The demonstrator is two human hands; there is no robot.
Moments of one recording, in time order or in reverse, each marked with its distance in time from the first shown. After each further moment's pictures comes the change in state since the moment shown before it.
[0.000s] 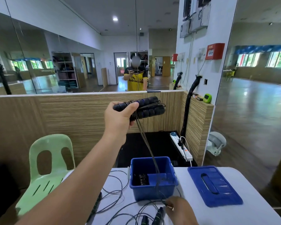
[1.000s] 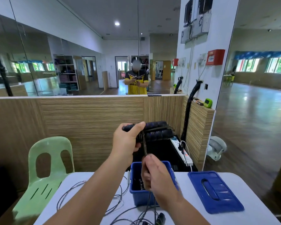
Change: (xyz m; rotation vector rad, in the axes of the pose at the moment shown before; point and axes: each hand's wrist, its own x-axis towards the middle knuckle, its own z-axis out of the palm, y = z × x) left_hand -0.020 -0.040 -0.005 -0.040 -0.079 -0.203; right_hand -0.074 -0.162 -0.084 1.076 -0.014 -0.447
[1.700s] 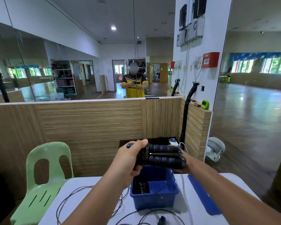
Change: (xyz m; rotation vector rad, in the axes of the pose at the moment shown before) left_hand -0.032 -0.012 -0.013 0.077 -0.251 -0.229; right_hand 0.065 -0.032 -0.095 -0.581 -0.074 0.193
